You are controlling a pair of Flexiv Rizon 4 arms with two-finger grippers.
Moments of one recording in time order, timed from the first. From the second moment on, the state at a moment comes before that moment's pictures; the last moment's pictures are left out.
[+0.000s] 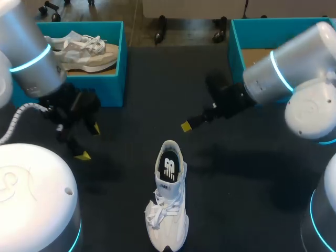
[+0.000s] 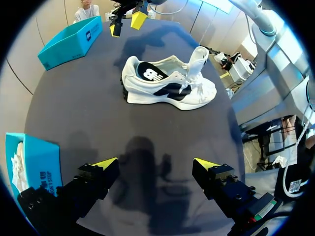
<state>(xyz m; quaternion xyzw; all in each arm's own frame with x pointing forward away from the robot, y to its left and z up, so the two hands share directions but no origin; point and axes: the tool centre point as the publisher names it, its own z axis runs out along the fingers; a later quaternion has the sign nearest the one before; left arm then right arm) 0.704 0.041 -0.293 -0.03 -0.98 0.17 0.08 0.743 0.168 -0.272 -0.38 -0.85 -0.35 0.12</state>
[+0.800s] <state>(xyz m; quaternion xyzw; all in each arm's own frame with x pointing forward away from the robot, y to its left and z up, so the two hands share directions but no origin) 0.734 0.125 -0.257 -0.02 -0.98 0.16 0.08 0.735 0.175 -0.227 -0.46 -0.86 -0.18 0.11</state>
